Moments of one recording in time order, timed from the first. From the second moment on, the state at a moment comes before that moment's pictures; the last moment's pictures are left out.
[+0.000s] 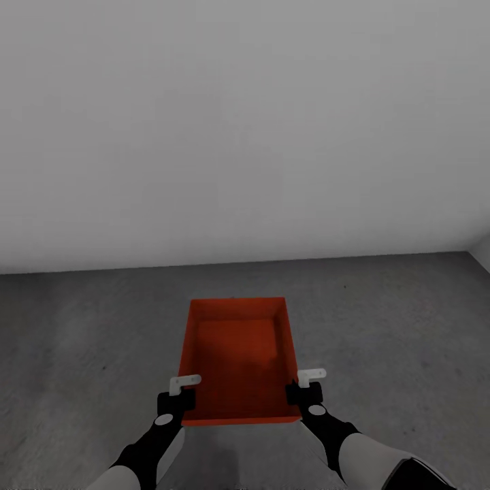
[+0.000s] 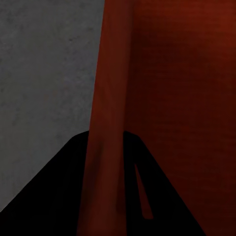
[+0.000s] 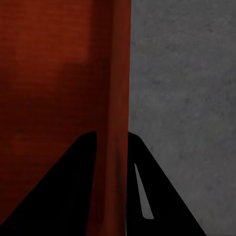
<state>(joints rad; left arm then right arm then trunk) -0.54 -0.10 -0.14 -0.43 0.14 -0.09 0.27 -0.72 0.10 0.61 -0.12 -0.45 -0.22 -0.23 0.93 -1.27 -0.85</state>
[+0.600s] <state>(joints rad) -0.54 -0.10 -0.14 -0.43 0.14 -0.09 0.27 -0.72 0.10 0.61 -0.12 -0.45 -0.22 -0.24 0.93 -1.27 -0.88</state>
